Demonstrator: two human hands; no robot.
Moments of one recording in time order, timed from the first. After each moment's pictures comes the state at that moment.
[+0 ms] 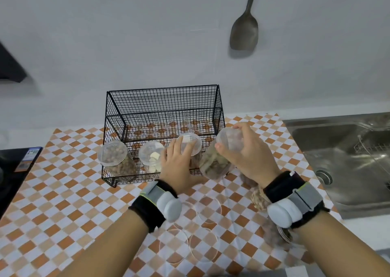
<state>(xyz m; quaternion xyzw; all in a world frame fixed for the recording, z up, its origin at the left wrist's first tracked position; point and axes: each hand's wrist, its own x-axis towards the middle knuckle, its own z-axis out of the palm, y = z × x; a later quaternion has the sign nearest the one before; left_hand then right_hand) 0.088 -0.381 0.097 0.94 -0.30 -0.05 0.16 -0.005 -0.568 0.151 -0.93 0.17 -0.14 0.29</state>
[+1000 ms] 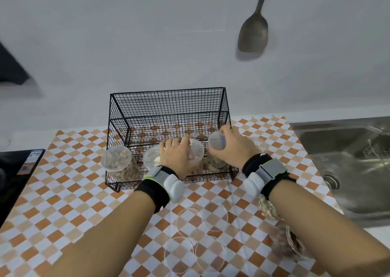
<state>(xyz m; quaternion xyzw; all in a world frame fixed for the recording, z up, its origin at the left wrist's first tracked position) 0.155 -0.389 0.084 0.96 -0.27 -0.03 0.10 0.083 -0.578 0.104 -0.98 0.16 -0.04 0.14</state>
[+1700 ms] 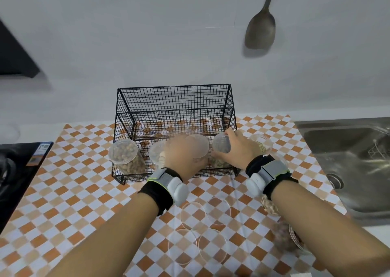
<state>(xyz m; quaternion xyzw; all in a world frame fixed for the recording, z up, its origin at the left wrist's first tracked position) 0.133 -0.378 0.076 0.95 -0.28 0.03 0.14 0.075 -0.577 0.085 -0.98 0.15 0.00 0.09</state>
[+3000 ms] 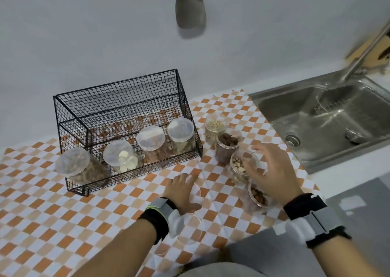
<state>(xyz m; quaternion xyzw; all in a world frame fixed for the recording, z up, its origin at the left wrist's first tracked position) 0.036 -0.411 -0.014 0.86 -0.46 -0.23 -0.03 -0.146 -0.629 0.070 -0.92 0.22 -0.24 0.23</state>
